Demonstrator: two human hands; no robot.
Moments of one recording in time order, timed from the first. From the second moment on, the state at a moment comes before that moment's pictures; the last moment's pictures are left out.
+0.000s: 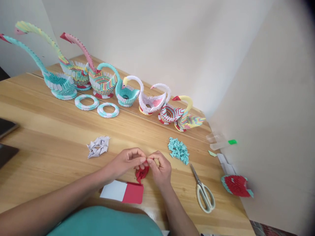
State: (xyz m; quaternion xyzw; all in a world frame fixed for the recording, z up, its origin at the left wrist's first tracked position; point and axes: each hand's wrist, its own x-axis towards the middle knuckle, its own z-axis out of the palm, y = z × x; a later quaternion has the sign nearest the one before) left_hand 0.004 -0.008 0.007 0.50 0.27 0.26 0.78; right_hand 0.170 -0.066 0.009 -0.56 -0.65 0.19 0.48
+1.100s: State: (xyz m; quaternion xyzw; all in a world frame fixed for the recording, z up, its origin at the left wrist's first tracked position) left_hand 0.004 0.003 -0.006 0.58 0.34 0.32 0.67; right_hand 0.179 -0.060 0.008 -0.49 -0.76 0.02 0.43
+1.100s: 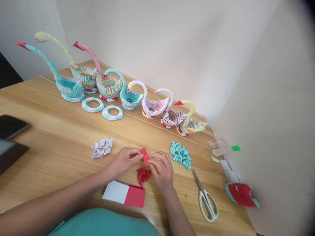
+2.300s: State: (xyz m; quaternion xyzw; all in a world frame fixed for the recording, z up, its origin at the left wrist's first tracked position) left_hand 0.006 -0.003 -0.001 0.51 0.31 0.27 0.75; right_hand 0.169 -0.063 -0.001 -0.61 -0.54 0.27 0.52
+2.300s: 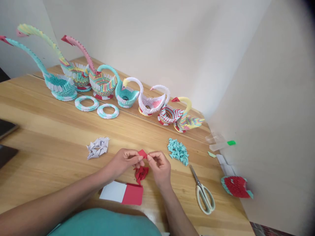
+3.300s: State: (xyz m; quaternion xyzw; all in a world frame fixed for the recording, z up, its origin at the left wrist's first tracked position) left_hand 0.005 -0.002 -0.002 0.45 0.31 0.25 0.80; right_hand 0.166 -0.061 0.002 -0.60 -0.51 0.36 0.51
